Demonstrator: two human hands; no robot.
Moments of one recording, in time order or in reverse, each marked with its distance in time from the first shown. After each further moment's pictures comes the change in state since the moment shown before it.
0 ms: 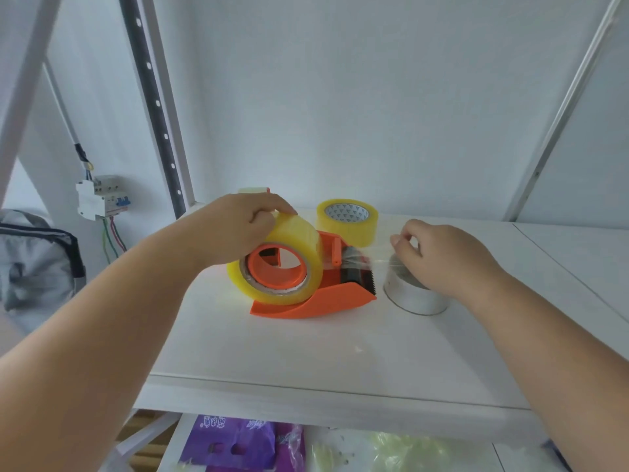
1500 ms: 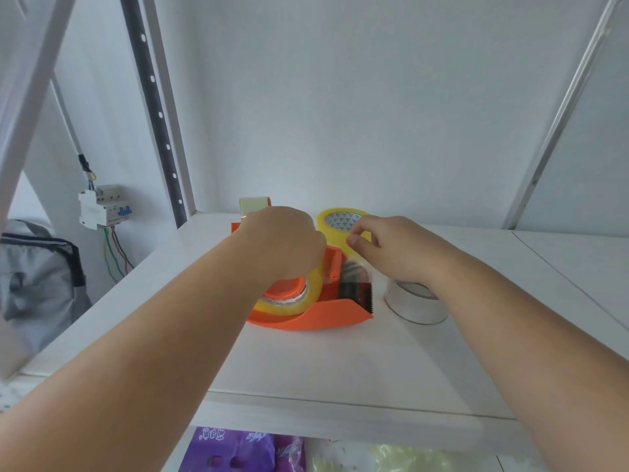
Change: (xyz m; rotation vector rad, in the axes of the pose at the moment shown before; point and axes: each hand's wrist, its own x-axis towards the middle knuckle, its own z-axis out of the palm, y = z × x) left_hand 0.029 0.056 0.034 0.553 -0.087 -0.106; right_hand 0.030 -0.040 -0.006 0.164 -0.196 -0.151
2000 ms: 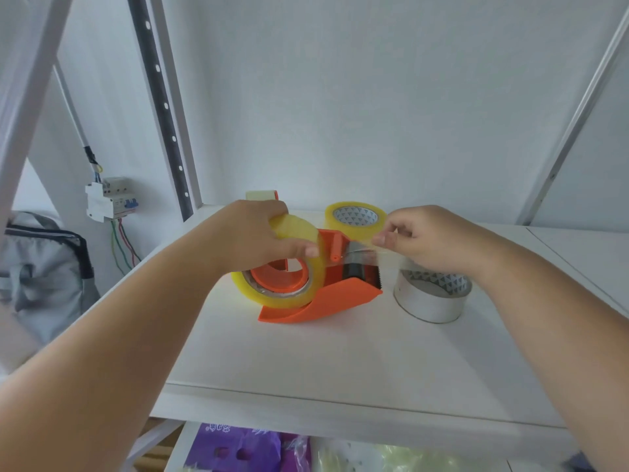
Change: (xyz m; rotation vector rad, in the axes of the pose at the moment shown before) left_hand -0.017 -0.059 0.010 -0.515 0.006 0.043; right_hand -0.008 0.014 -0.017 0.143 -0.047 0.007
